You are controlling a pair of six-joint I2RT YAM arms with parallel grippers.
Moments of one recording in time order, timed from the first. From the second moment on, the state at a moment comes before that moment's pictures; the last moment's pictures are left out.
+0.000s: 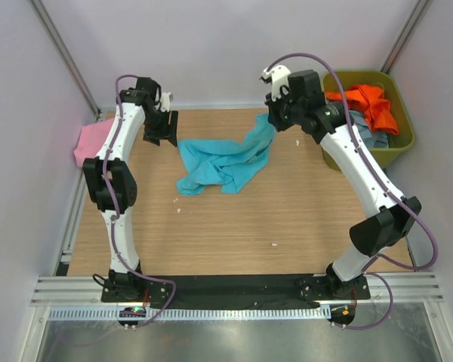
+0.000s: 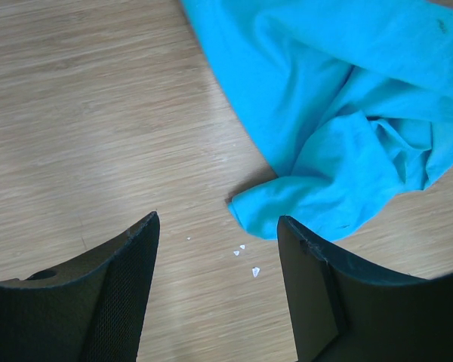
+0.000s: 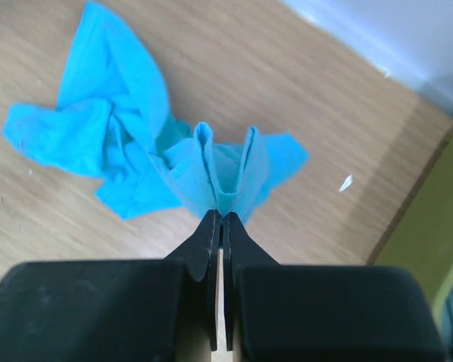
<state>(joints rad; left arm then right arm) -0.11 2.14 2.14 -1.16 0.19 0.00 0.42 1.66 1.87 -0.77 -0.06 -0.17</state>
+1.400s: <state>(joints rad) -0.06 2.74 2.63 -1.00 0.61 0.05 0.43 1.84 1.77 -0.84 -0.06 -0.15</state>
